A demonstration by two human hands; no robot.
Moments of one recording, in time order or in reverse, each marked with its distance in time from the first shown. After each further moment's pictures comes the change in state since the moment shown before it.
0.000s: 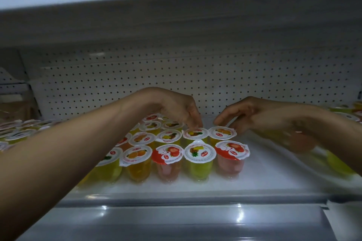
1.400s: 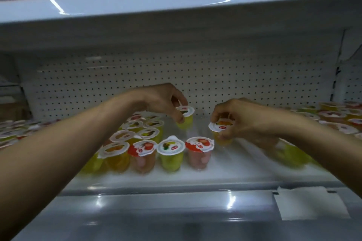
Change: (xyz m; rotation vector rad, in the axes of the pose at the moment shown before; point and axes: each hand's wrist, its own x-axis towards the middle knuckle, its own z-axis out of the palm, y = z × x) left_hand -0.003 0.021 -0.001 -0.029 0.403 -0.073; right_hand -0.050 -0.006 0.000 -0.532 0.267 0.010
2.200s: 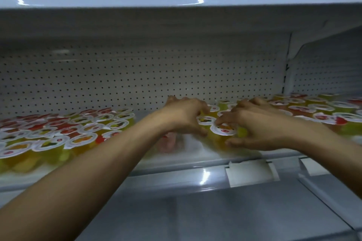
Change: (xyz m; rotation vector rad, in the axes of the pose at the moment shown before) left_hand -0.017 0.118 0.066 0.157 0.056 0.184; right_hand -0.100 0.024 -0.012 -0.471 0.056 0.026
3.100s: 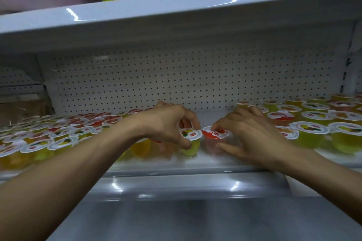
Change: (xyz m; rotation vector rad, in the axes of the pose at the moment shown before) left_hand -0.085 -0.104 -0.018 -0.082 -0.103 -0.146; right_hand 0.059 -0.087 0.040 0.143 0.278 -0.088
